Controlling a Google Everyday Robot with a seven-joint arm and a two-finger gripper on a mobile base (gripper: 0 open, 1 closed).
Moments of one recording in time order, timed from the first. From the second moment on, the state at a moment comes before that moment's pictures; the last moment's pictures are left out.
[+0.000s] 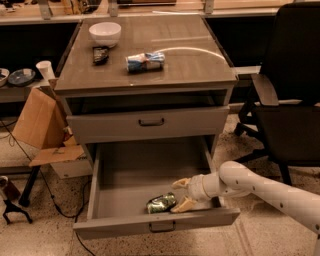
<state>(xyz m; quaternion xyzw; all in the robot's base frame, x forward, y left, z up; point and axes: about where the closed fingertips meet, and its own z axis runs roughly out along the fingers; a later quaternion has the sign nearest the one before) 0.536 -0.071 0.425 -0.62 0.66 0.26 0.33</state>
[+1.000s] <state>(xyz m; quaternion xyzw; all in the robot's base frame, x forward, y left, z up) 0.545 -0.071 0.431 -0.58 0.67 0.28 0.37</state>
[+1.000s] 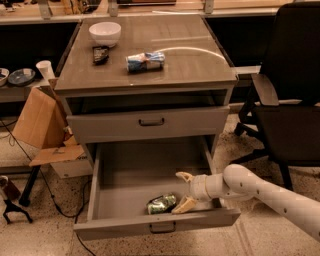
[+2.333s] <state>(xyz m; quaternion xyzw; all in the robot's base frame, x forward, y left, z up) 0.553 -0.060 0.432 -0.57 0.67 0.28 0.38</state>
